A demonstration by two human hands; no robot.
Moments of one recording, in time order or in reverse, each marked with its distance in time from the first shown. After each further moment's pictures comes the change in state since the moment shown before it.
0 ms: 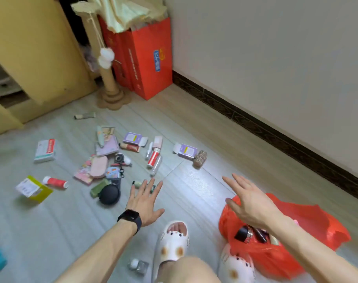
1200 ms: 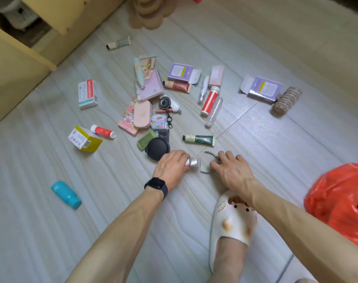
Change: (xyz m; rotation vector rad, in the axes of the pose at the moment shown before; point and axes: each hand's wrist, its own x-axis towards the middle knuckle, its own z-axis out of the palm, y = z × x) left_hand 0.032 -0.118 0.098 -0.076 0.194 0.033; right_hand 0.172 -0.156 0.216 -0.244 -0.117 -0.413
